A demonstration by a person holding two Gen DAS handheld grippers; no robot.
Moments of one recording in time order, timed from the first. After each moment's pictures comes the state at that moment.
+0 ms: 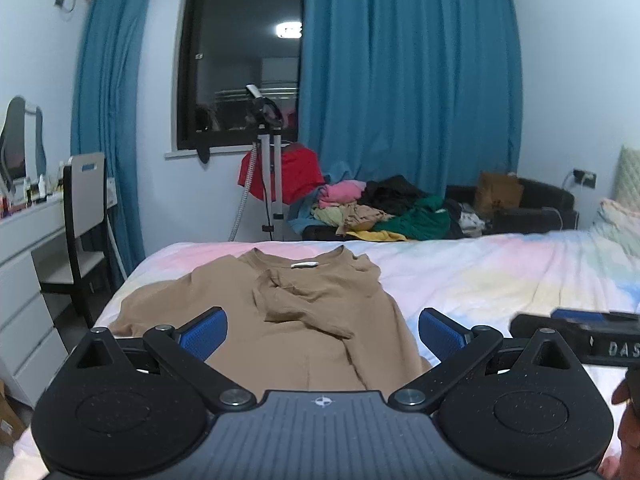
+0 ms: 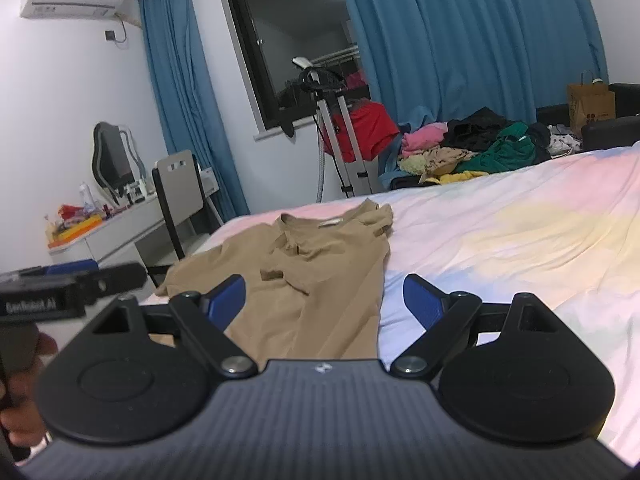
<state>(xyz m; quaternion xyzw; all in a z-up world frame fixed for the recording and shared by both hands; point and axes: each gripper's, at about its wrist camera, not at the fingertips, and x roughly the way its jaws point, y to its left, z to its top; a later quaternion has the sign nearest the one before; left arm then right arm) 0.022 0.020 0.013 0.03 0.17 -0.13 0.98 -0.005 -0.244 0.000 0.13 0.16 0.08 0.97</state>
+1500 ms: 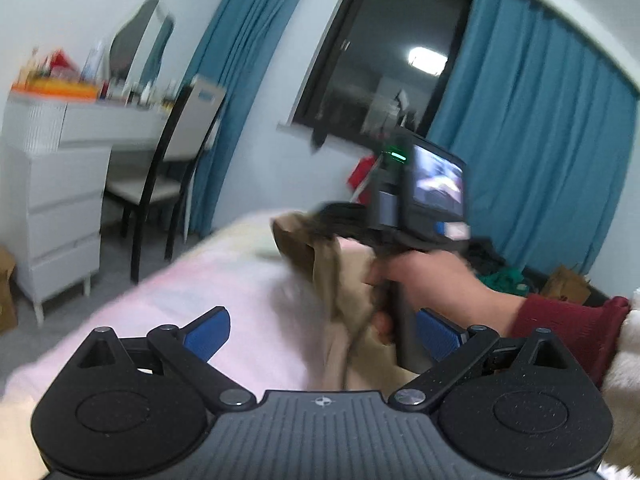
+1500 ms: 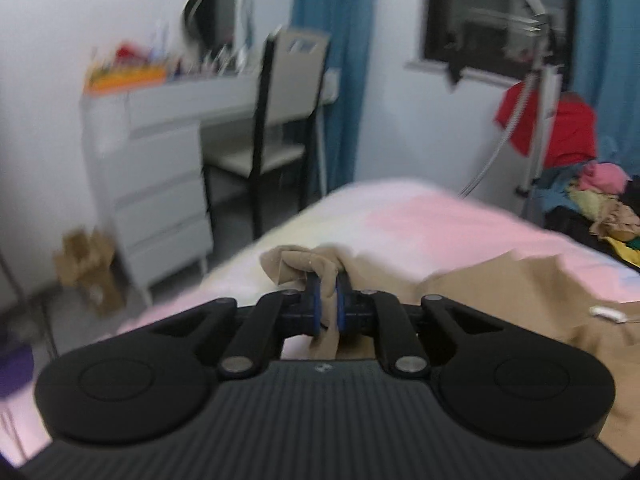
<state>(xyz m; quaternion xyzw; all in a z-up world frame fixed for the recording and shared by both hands) 0.078 0.214 -0.046 -0.16 0.15 -0.03 0.97 0.317 0.096 -0.018 -0.07 0.22 0.22 0.95</state>
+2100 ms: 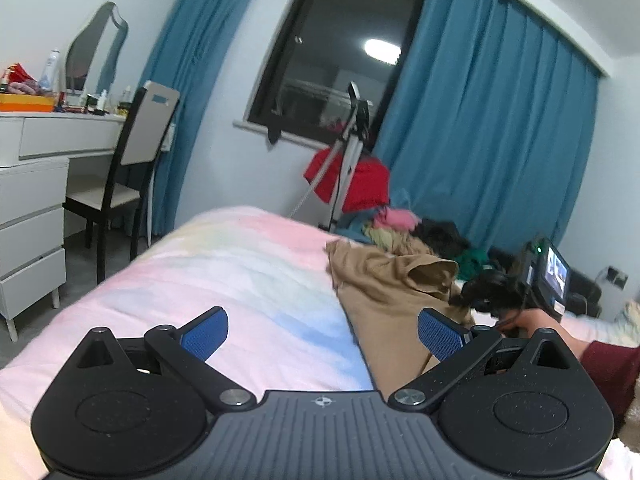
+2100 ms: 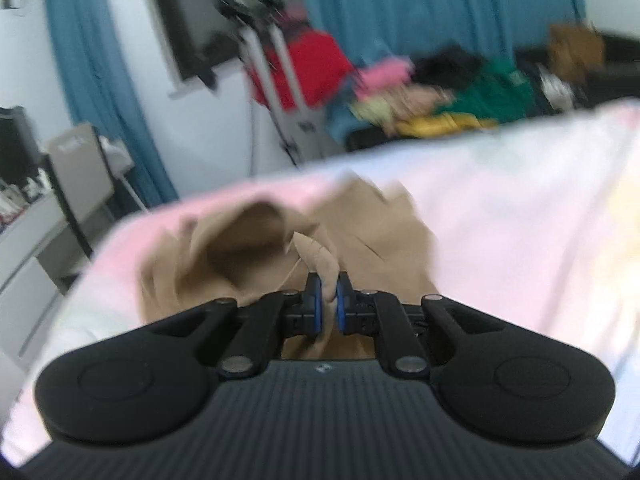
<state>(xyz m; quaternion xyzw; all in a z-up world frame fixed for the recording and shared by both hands) 0.078 0.167 -0.058 -0.12 0.17 -0.09 0.97 0.306 -0.201 -0.070 0.17 0.27 -0.01 0.95</state>
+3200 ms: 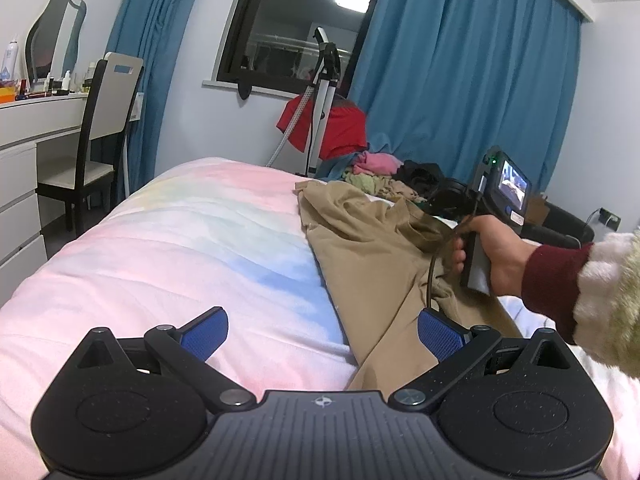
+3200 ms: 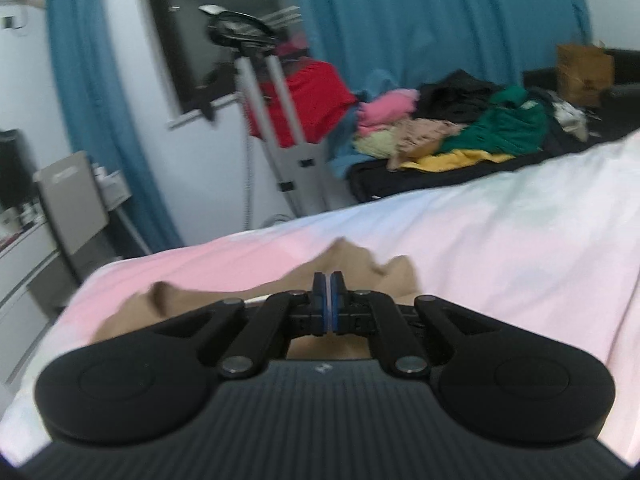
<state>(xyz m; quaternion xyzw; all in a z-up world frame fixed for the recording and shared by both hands) 0.100 0.127 -0.089 -0.08 0.23 -0.12 0.96 0.377 -0.220 -0.071 0.17 0.21 -0.02 0.96</state>
